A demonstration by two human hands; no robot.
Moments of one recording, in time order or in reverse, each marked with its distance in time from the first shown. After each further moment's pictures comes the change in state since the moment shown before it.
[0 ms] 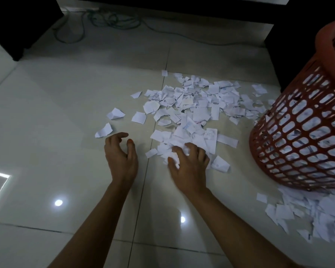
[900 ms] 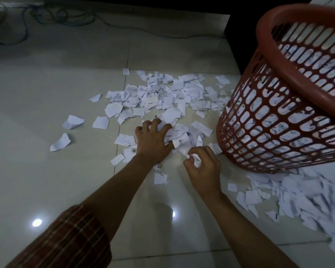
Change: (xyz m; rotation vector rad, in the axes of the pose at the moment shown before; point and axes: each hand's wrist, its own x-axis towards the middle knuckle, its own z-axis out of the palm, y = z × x) left_hand -0.010 0.058 0.149 0.730 -0.595 0.642; right_hand -0.010 0.081 -0.067 0.466 0.330 0.073
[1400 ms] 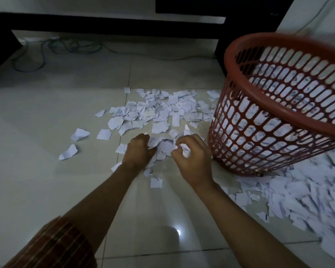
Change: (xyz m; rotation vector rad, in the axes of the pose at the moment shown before) left_hand -0.019 -0.014 -0.044 -0.398 0.081 -0.108; right_hand 0.035 -0.057 -0.027 0.110 0.017 -0.104
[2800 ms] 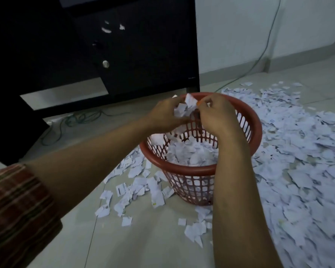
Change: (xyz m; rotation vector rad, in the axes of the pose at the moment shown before) left_hand 0.089 0.381 -0.100 0.031 -0.248 0.319; right_hand 0.171 -0.009 -0.281 0.025 -0.052 0.458
